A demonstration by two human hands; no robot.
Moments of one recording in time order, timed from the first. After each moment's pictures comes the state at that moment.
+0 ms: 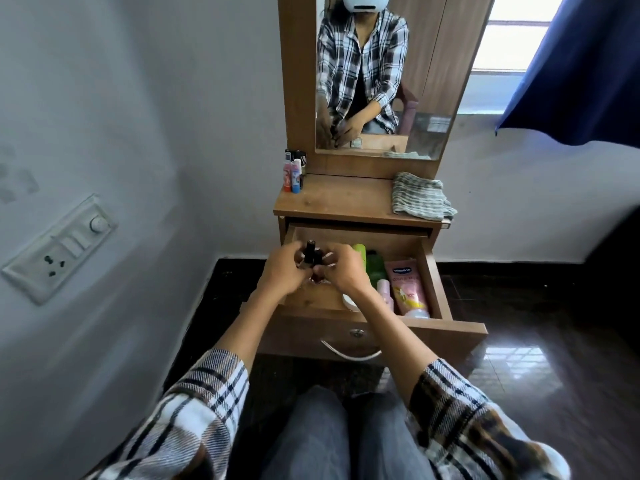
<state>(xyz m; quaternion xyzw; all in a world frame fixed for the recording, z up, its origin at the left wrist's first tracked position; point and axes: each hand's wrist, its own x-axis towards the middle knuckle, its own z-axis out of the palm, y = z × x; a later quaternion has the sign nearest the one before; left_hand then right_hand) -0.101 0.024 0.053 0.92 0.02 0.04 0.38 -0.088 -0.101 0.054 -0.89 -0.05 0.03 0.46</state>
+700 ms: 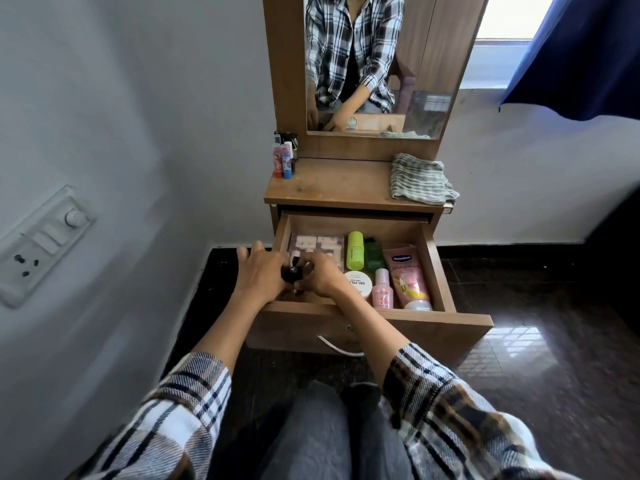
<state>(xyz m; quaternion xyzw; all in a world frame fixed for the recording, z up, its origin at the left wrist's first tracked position) -0.096 0.047 0.029 1.00 -0.02 0.05 0.02 -0.070 -0.083 0.015 -0.90 -0.11 0.13 0.40</state>
